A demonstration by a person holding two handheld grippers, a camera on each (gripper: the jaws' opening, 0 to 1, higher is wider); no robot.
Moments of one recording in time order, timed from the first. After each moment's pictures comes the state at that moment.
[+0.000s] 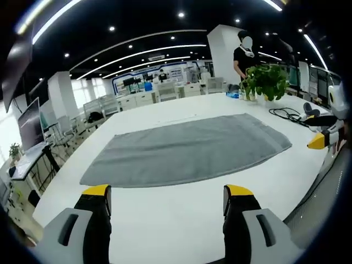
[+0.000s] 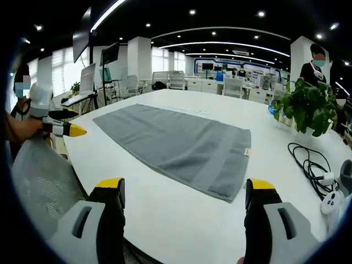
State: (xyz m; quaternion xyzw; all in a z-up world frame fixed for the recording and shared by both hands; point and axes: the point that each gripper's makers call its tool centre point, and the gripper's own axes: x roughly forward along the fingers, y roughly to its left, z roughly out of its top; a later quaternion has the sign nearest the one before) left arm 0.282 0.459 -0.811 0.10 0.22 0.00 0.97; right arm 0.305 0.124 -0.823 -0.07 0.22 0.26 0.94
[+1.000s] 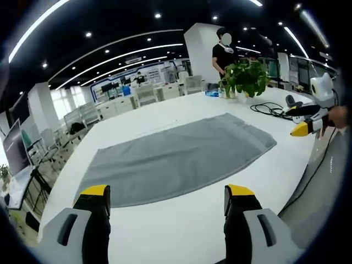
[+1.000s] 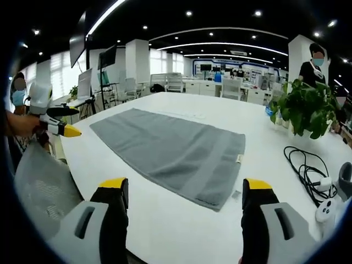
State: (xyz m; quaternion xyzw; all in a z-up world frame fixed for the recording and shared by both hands) left arm 0.307 0.433 -0.785 0.14 0.22 -0.10 0.96; right arm 0.327 0.103 -0.802 -0.06 0.22 0.25 0.94
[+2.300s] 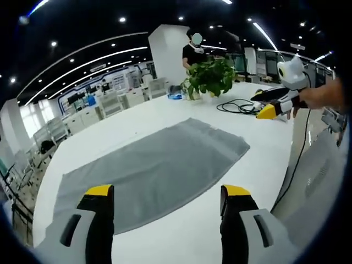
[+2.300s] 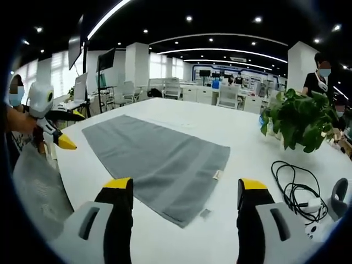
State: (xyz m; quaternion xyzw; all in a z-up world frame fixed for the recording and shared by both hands) left arm 0.338 0.336 -0.784 0.17 0.22 -0.24 0.93; right arm 0.376 0.056 -0.779 -0.07 0.20 0.25 0.94
